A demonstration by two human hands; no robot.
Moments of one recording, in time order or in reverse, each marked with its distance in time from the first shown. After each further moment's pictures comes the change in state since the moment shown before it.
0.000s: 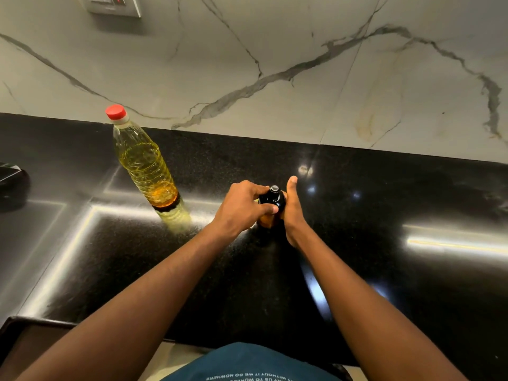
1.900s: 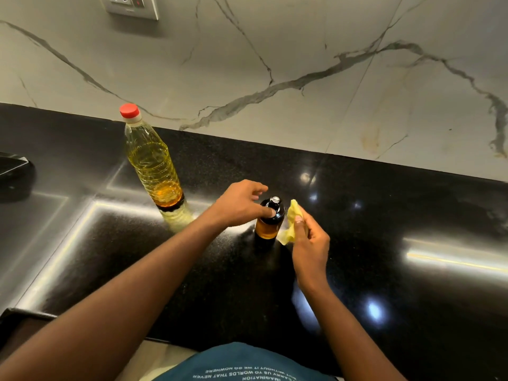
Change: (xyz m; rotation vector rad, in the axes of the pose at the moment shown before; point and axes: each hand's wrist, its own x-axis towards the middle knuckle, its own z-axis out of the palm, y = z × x) left_hand 0.007 0.009 -0.033 0.077 -0.226 -0.147; right_hand -0.069 0.024 -0.004 -0.116 0.389 -0.407
